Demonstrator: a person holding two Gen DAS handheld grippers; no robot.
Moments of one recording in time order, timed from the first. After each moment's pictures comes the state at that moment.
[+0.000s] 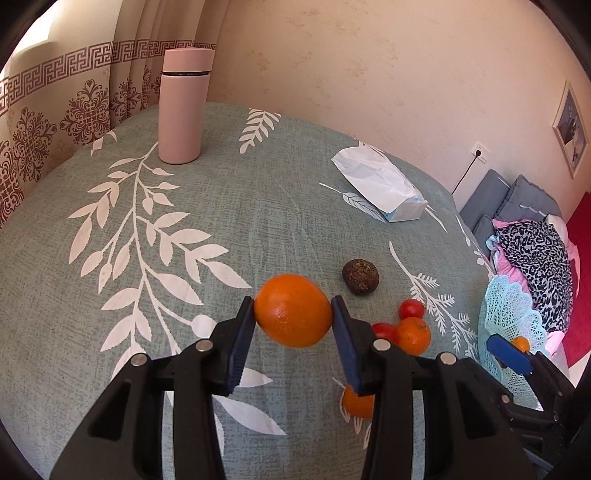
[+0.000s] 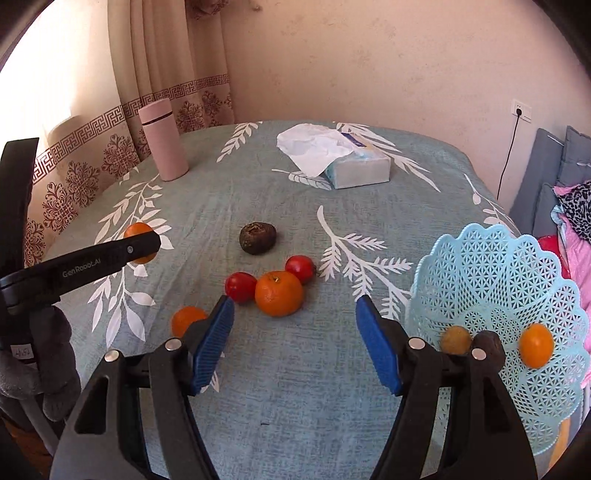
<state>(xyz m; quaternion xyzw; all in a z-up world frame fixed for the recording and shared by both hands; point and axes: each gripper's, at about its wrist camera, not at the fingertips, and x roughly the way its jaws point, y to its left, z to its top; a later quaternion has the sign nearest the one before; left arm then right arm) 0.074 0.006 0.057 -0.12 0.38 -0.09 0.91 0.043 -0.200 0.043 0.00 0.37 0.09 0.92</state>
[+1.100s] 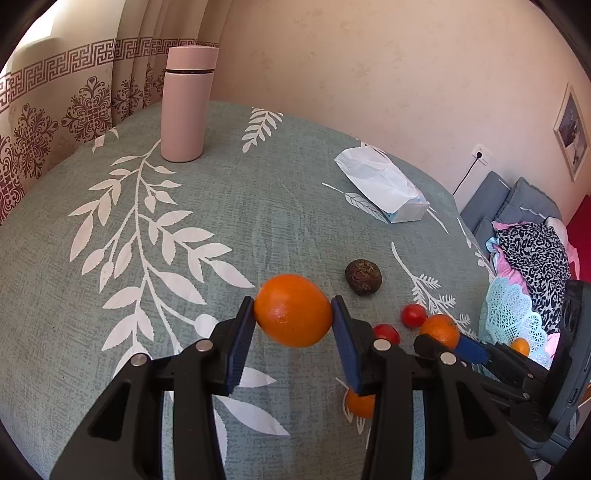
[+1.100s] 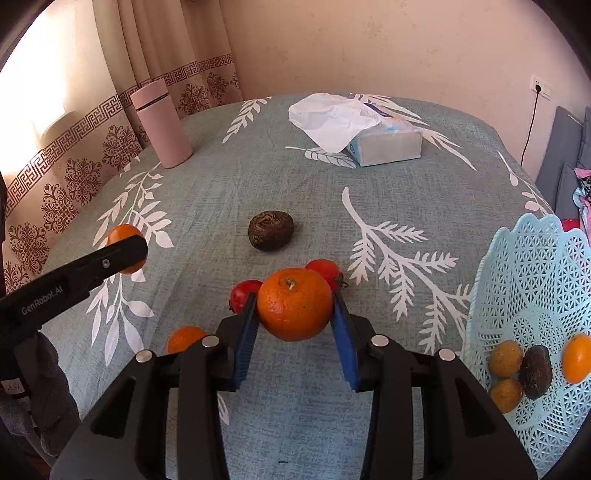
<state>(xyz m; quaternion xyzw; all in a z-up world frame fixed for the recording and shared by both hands) 0.074 0.007 0.055 -0.12 0.39 -0.09 0.91 0.075 -0.196 0.025 0.03 0.40 0.12 0.91</state>
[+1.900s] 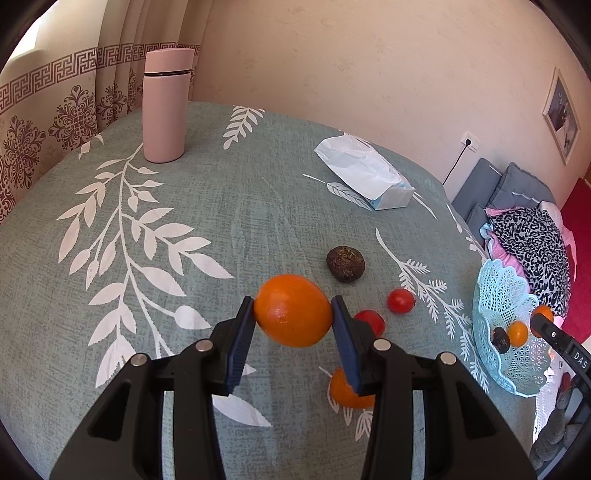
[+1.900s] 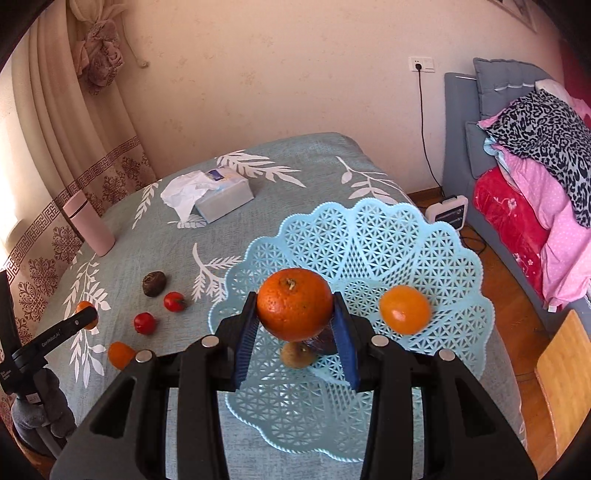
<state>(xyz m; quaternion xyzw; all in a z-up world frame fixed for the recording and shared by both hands) 0.068 -0.008 0.053 -0.10 0.39 -0.11 0.91 -0.006 -0.351 0.062 0.14 0.34 -0.04 0.93</state>
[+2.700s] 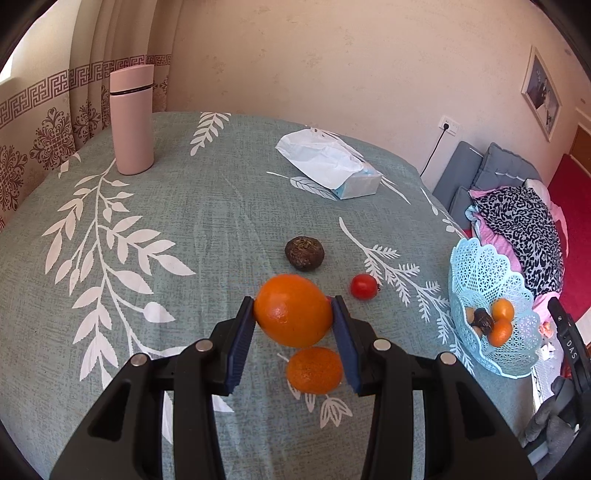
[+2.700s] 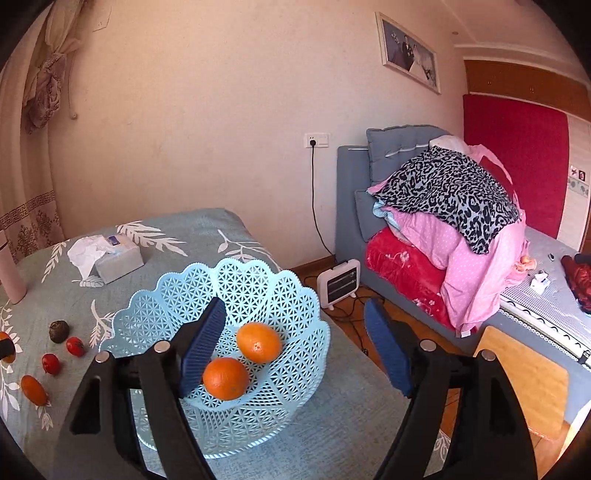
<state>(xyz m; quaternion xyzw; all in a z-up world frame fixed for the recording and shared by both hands) 0.052 -0.041 0.064 -0.06 0.38 -0.15 0.91 -0.071 -0.371 0.064 0.07 0.19 -0.27 0.94</state>
